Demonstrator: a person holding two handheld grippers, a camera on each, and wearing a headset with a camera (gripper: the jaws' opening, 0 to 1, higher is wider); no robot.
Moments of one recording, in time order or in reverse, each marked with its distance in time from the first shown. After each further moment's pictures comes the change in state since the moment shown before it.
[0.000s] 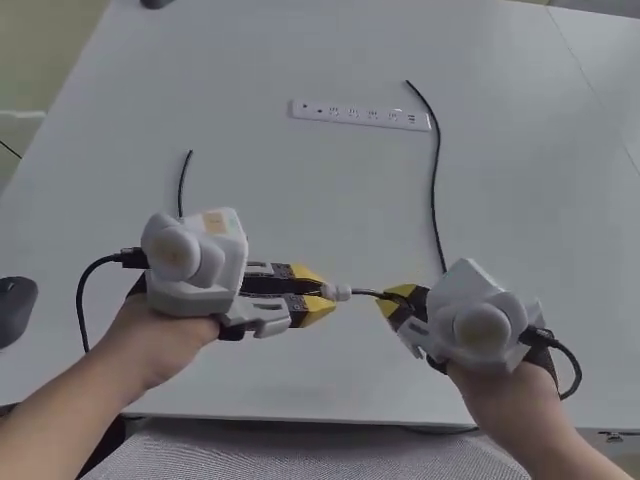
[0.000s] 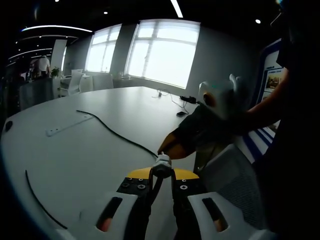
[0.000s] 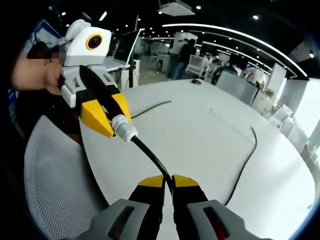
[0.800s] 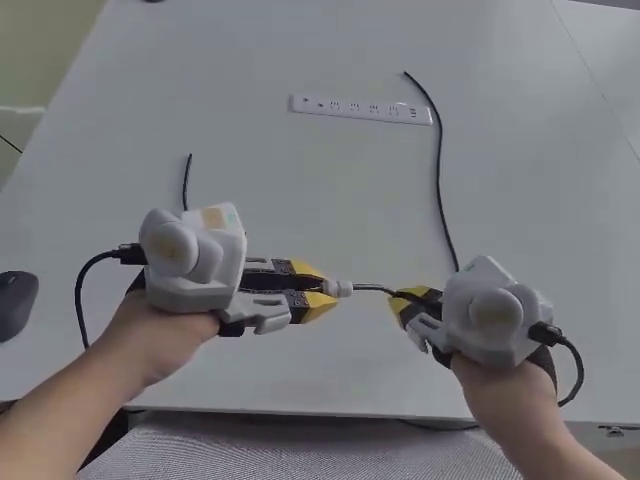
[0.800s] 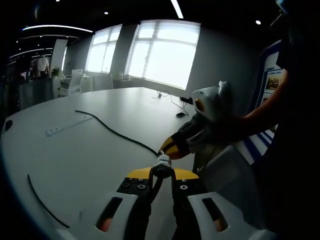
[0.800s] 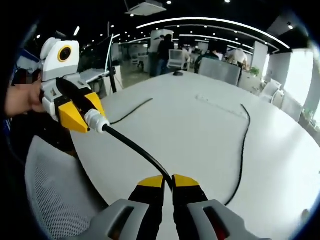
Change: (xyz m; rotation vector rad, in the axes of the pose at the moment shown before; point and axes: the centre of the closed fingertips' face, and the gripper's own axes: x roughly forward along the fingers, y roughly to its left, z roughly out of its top) left arm -0.002 -0.004 0.002 -0.006 -0.009 0.000; right arm 0.000 -0.018 -0.029 0.257 0.033 -0.052
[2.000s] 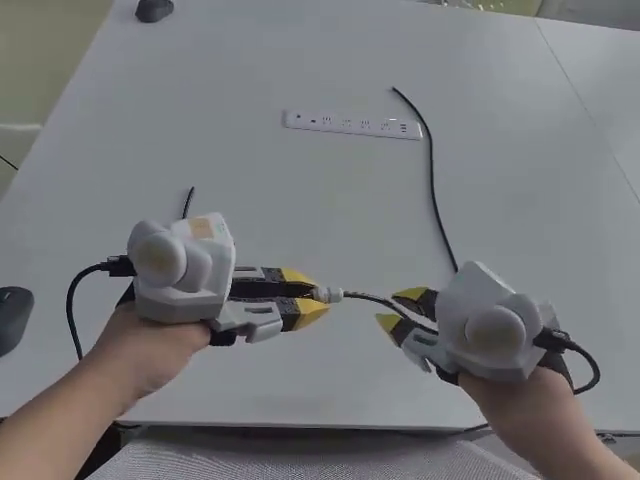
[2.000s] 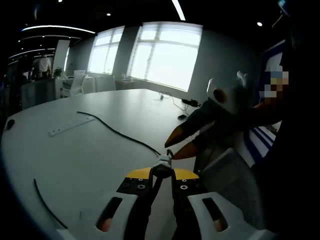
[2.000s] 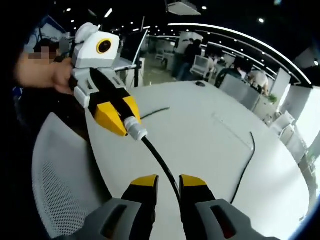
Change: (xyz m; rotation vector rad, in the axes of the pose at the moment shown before) left arm -0.005 0.004 0.005 -0.008 -0.013 0.017; right arm -0.030 0.045 0.045 -0.405 -0.032 0.082
